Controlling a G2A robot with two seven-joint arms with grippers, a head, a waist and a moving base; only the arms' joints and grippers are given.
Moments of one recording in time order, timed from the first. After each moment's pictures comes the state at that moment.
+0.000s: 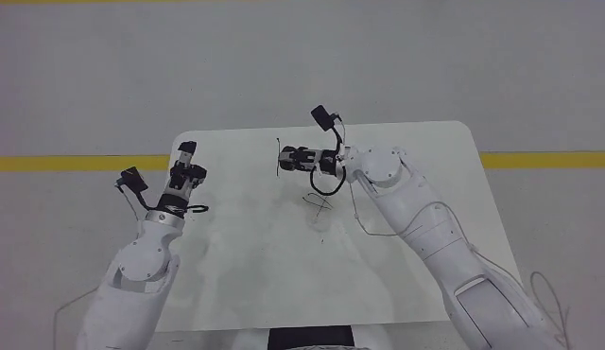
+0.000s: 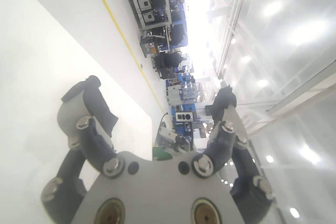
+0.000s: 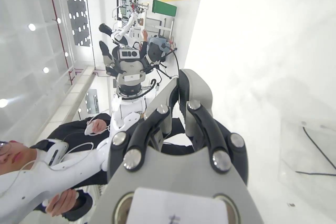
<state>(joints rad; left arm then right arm) 1.69 -1.16 -1.51 -1.71 -0.04 -0.23 -0.02 -0.90 -1.42 0.96 -1.12 -0.02 -0.06 0.81</state>
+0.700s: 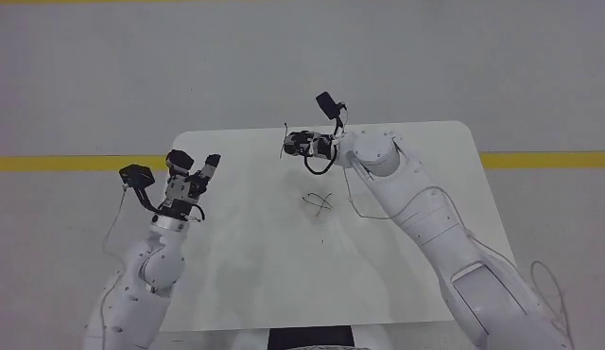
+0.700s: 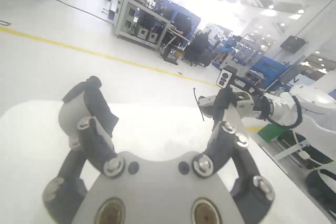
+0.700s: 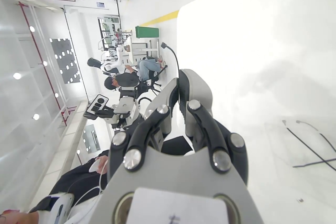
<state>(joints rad) 1.66 -1.15 -1.45 -1.62 0.75 -0.34 0.33 -0.82 -1.44 0.92 -1.08 -0.02 0.17 0.73</state>
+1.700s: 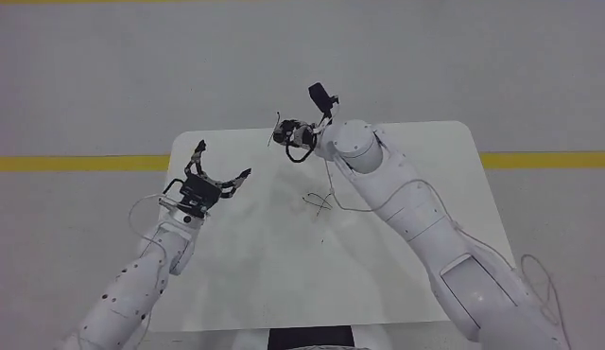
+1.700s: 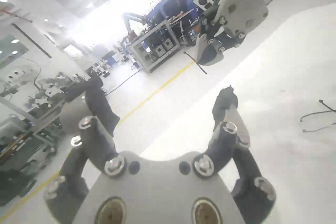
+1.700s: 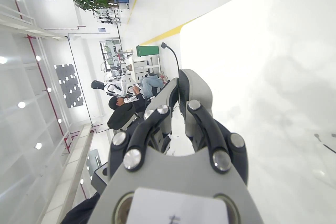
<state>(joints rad) 1.46 -0.98 -1.14 -1.47 1.57 0.13 0.63 -0.76 -1.50 0.85 -1.07 0.06 0.34 0.54</state>
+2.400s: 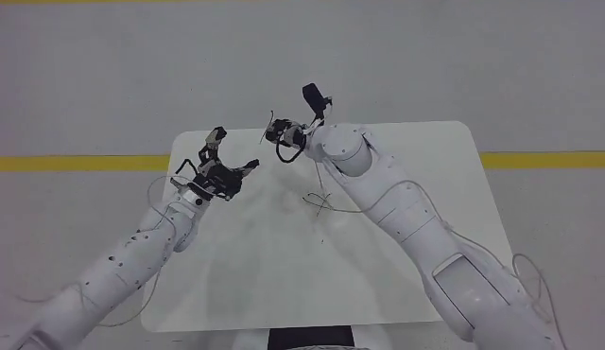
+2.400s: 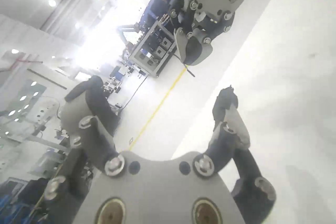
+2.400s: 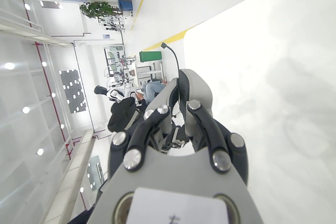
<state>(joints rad) 1.08 -0.83 -0.67 -1.33 1.57 0.34 0.55 -0.75 -1.54 0.82 -1.04 0.11 0.34 0.44</state>
